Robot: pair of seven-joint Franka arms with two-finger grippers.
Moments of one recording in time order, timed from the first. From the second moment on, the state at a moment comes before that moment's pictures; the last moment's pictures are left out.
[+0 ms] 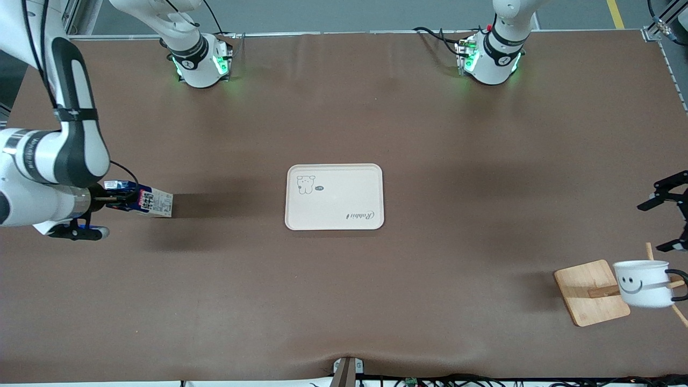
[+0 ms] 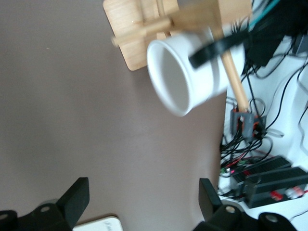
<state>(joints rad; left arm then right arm) 0.58 0.32 -0.45 -1.46 -0.22 1.92 -1.15 0.02 0.40 -0.14 -1.71 -0.05 1.73 -0.03</state>
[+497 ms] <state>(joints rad) 0.57 0.31 -0.69 -1.44 0.01 1.79 -1.12 0.00 0.40 -0.15 -1.72 -0.06 1.76 -0.03</state>
